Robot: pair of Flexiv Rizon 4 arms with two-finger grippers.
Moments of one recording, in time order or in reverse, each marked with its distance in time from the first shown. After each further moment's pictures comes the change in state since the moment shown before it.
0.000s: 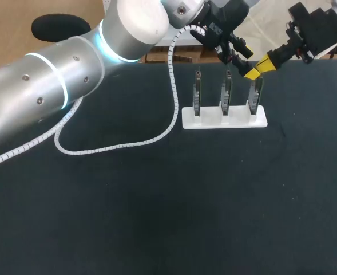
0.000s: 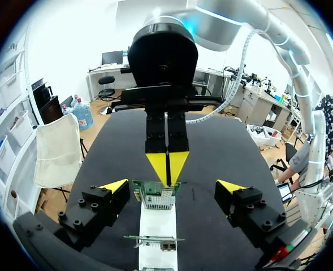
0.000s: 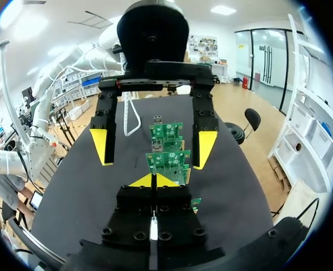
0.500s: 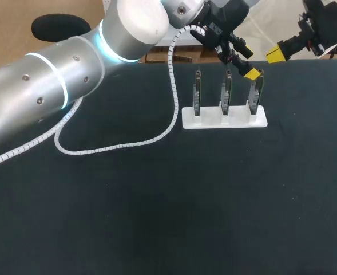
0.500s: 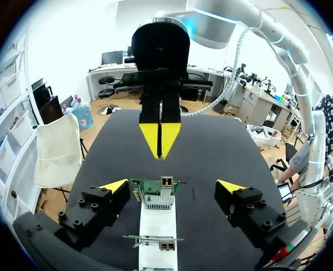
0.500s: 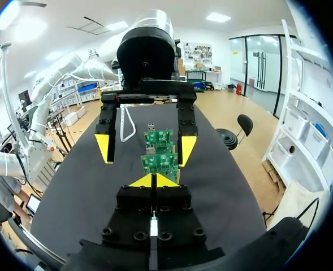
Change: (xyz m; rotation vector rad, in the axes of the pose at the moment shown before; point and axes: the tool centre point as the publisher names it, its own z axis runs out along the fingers) left arm 0.000 0.000 0.000 0.000 0.000 0.000; right arm -0.003 -0.006 -0.029 0.041 -0.044 0.001
